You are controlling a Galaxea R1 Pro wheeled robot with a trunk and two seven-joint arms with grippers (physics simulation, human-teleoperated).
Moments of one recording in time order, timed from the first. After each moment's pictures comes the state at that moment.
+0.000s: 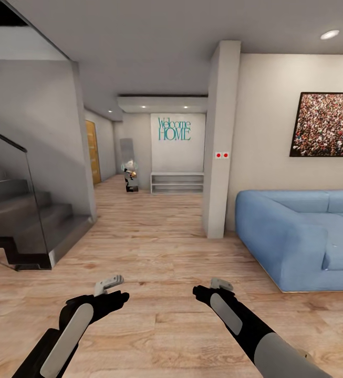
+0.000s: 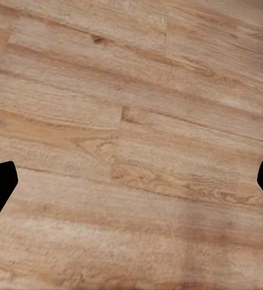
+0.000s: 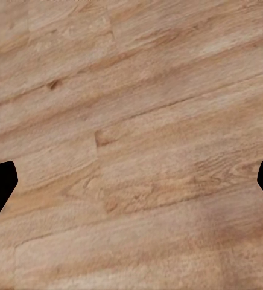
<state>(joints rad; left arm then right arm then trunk) -0.29 0.12 -0.25 -1.47 0.90 0.79 0.65 -0.63 0.00 0.56 -0.71 -0.97 0.33 -0.47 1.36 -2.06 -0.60</state>
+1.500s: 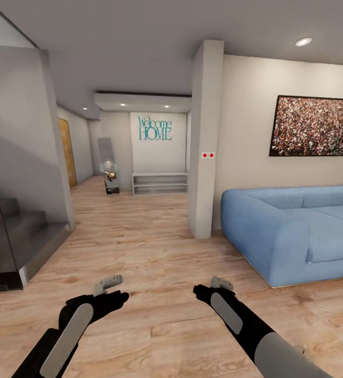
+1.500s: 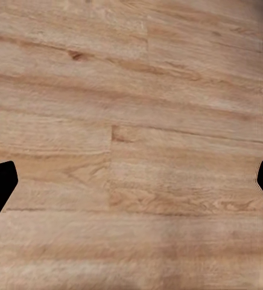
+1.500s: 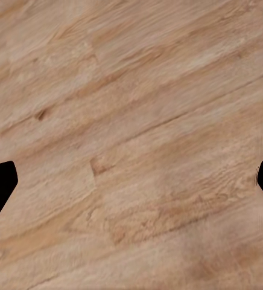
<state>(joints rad) -0.29 0.12 -0.25 -1.47 0.90 0.79 0.65 -0.63 0.00 0.55 -0.71 -0.98 0.32 -0.48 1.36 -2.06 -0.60</state>
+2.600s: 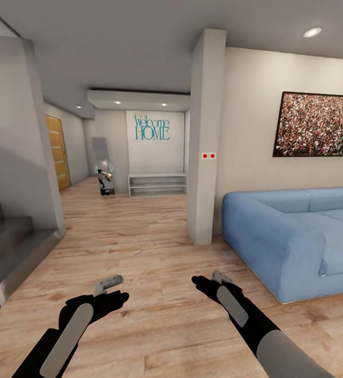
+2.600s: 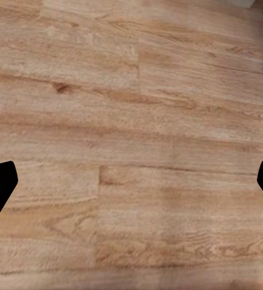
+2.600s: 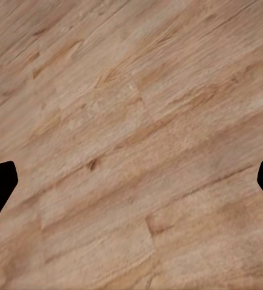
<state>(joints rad) -0.29 0.12 -0.25 -1.47 0.90 0.79 0.65 -0.63 0.00 0.41 -0.73 -0.98 0.34 -0.32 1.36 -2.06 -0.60</state>
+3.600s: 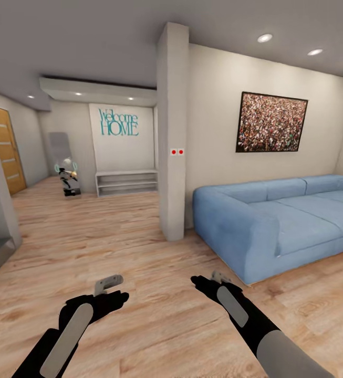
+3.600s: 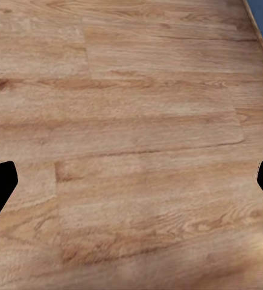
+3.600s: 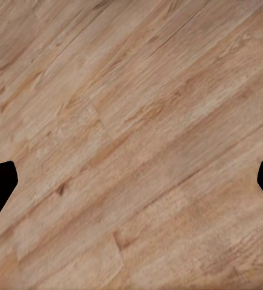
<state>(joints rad) -0.29 0.12 -0.25 -1.47 0.90 0.79 0.65 -0.63 0.00 0.41 -0.72 -0.98 0.34 -0.29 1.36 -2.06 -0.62</state>
